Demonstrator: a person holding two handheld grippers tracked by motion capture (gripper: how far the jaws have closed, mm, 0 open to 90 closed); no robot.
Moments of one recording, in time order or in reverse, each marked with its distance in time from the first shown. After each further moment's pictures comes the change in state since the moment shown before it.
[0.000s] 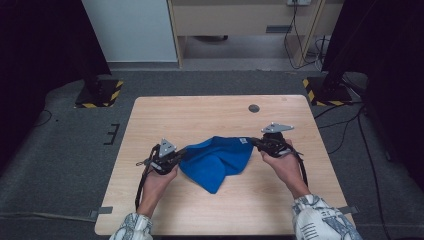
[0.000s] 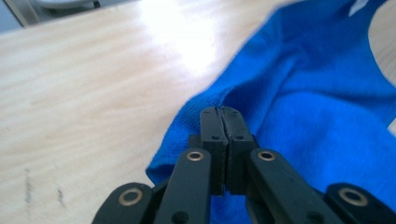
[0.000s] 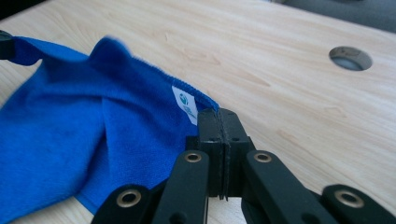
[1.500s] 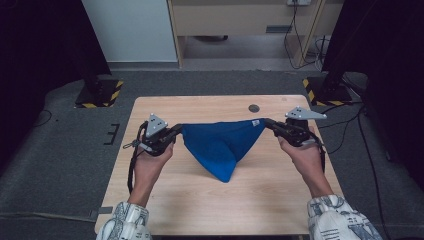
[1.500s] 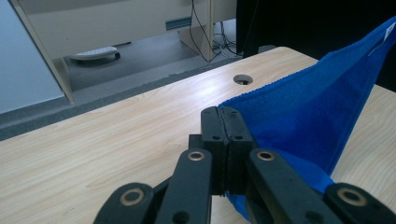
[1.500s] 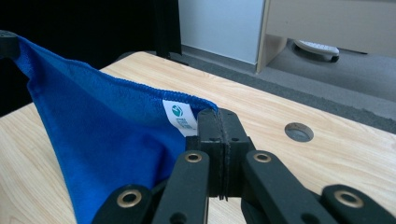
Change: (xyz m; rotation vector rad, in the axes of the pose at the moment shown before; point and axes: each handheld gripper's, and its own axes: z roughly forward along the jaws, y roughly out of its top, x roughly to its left) left arm -0.006 0.089 -0.061 -0.156 0.042 0.006; right arm -0.006 0.050 -0.079 -0.215 -0.009 -0.006
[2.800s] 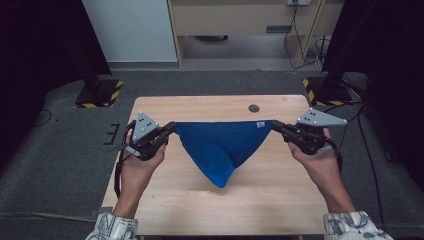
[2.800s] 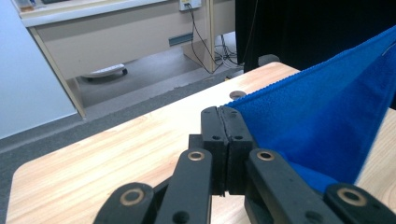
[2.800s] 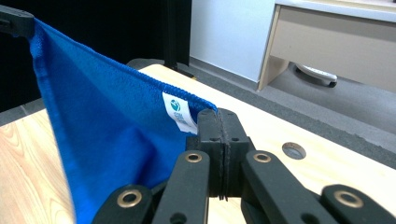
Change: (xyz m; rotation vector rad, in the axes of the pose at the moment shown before) left arm -0.017 0.032 -0.053 -0.029 0.012 0.046; right arm 0.028 0.023 -0.058 -0.042 0.021 -0.089
